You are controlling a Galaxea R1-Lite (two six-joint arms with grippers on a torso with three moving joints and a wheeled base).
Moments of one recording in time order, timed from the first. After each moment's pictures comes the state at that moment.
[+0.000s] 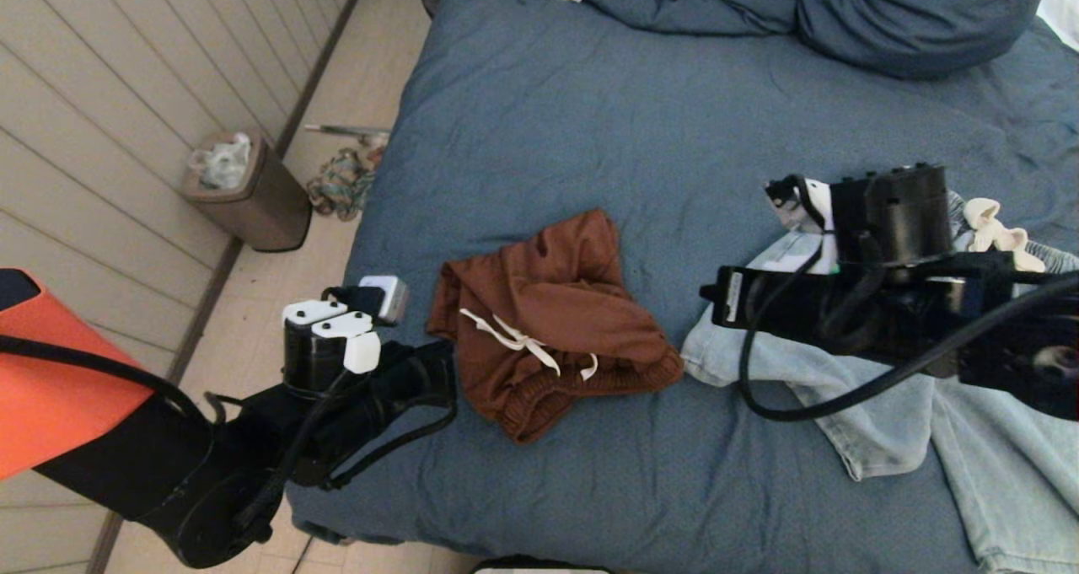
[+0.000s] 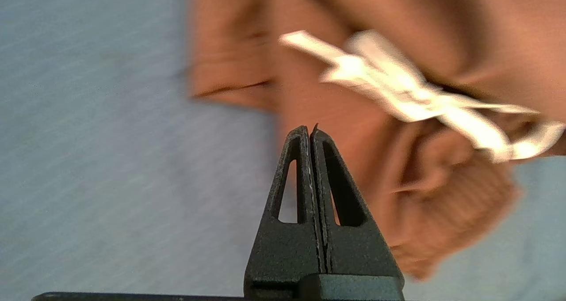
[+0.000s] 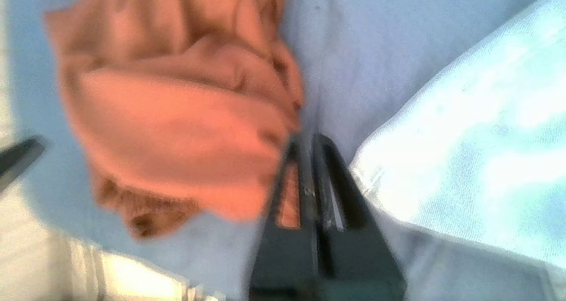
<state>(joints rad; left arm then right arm) -0.59 1.91 -0.62 -1.04 0.14 -0.25 0.43 1.60 -0.98 -0.23 -0.09 0.35</state>
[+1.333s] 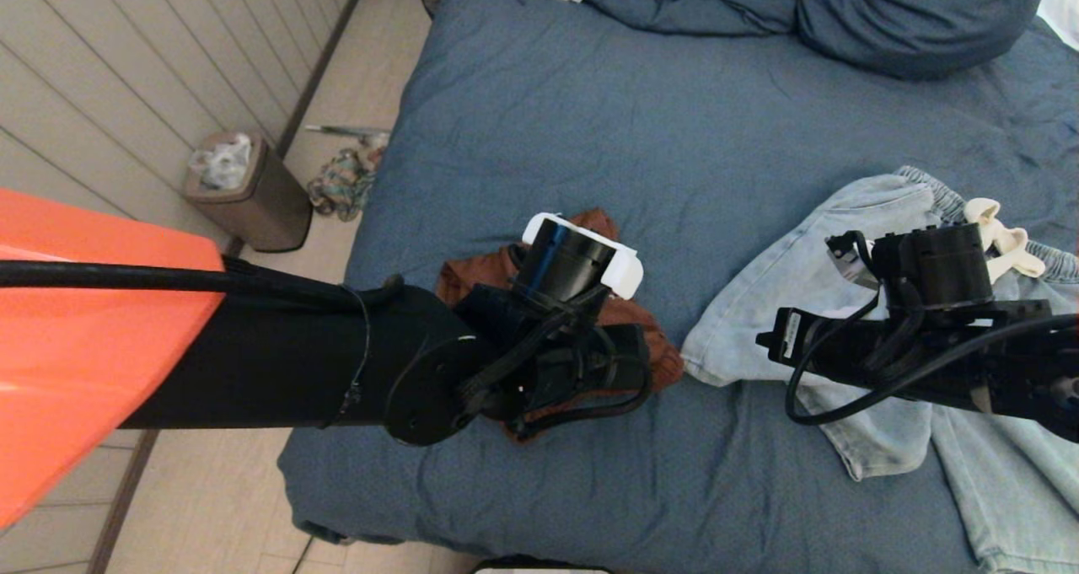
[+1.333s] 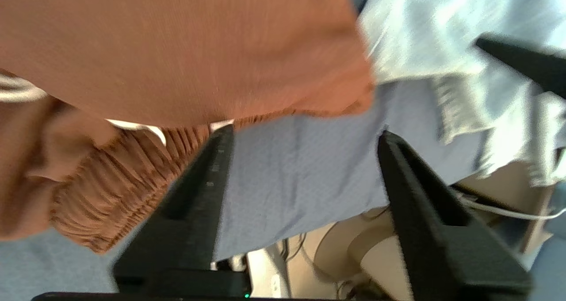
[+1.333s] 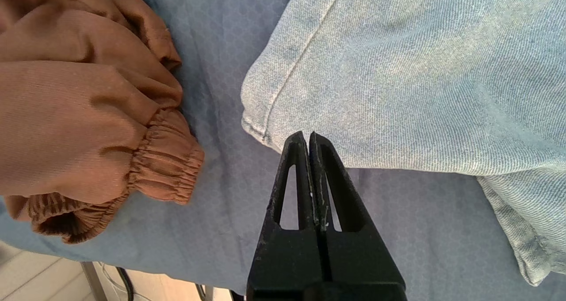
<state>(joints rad) -0.95 2.02 -1.42 -0.07 0.19 -0.58 0.25 1.60 -0.83 -0.24 -0.01 0.43</state>
